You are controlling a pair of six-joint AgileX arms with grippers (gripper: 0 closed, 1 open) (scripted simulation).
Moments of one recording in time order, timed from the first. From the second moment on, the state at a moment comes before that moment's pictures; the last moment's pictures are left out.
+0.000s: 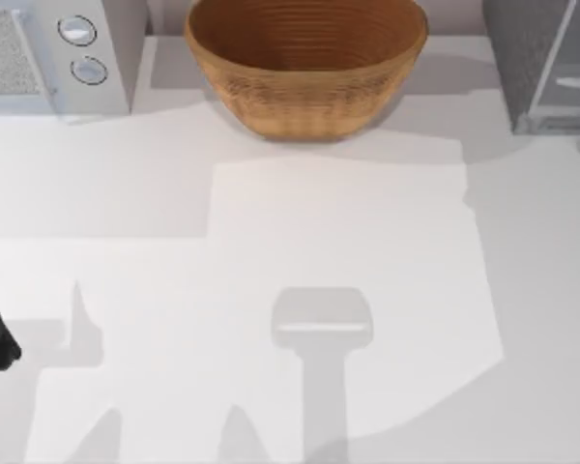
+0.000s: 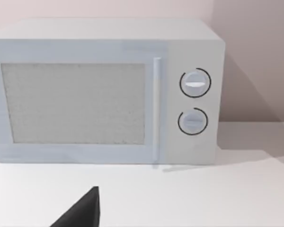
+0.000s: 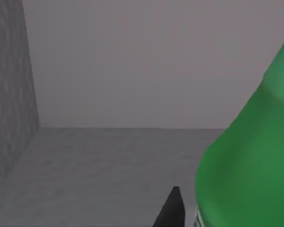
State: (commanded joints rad) left arm 0.00 0.00 0.00 0.00 0.00 0.00; right arm -0.28 2.11 0.98 1.13 -0.26 0.01
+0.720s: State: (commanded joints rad) left arm 0.00 0.00 0.00 0.00 0.00 0.00; right arm -0.25 2.26 1.25 1.00 -0.23 0.02
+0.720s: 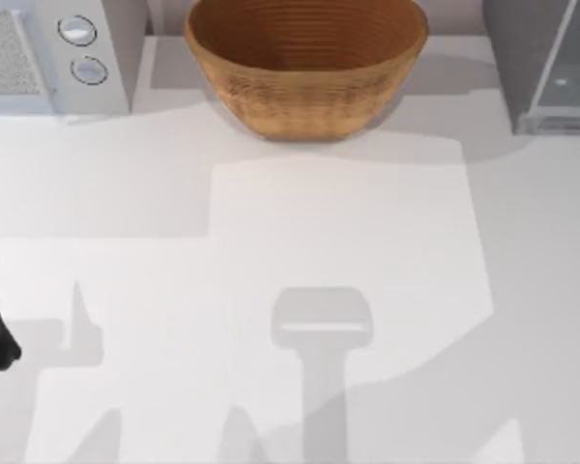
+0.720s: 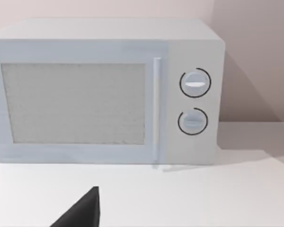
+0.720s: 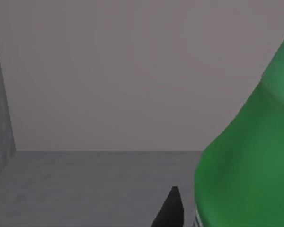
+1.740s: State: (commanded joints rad) left arm 0.00 0.00 0.00 0.00 0.00 0.00; right arm -0.22 2.38 1.48 0.88 -0.21 0.01
